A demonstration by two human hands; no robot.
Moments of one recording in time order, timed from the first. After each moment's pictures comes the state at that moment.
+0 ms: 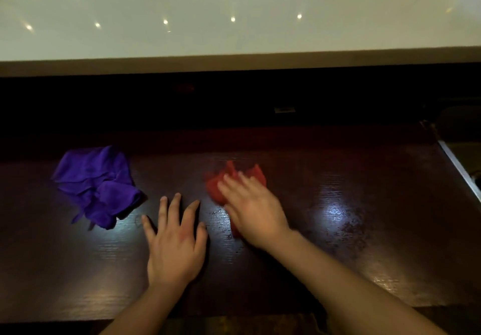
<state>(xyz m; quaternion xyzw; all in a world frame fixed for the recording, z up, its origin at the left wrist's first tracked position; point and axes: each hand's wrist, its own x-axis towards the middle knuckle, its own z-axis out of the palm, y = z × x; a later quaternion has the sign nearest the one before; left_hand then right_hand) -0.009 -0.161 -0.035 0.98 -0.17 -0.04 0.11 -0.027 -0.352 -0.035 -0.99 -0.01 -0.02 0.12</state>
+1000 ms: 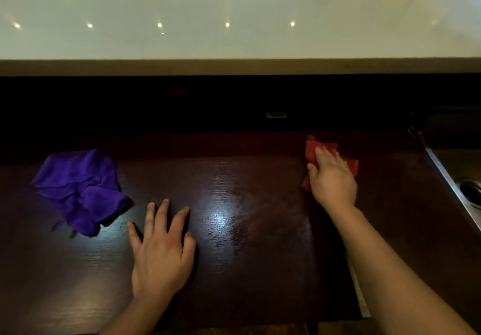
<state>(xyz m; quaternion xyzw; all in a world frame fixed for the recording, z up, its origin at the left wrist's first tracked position) -0.010 -0.162 -0.035 0.98 -0.16 -0.03 0.13 -0.038 -0.513 -0.026 -0.94 0.32 -0.06 0.11</state>
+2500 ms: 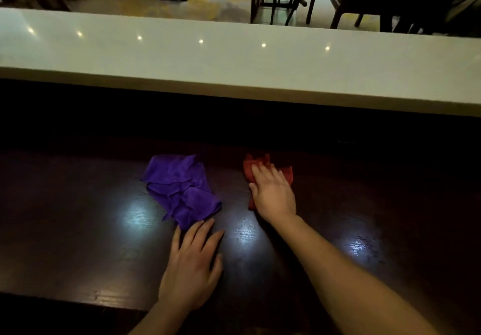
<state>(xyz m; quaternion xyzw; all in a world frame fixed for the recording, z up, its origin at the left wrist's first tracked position) 0.026 -0.020 -0.041 0.95 -0.30 -0.01 0.13 0.094 -0.260 -0.032 -0.99 0.09 -0.02 0.13</state>
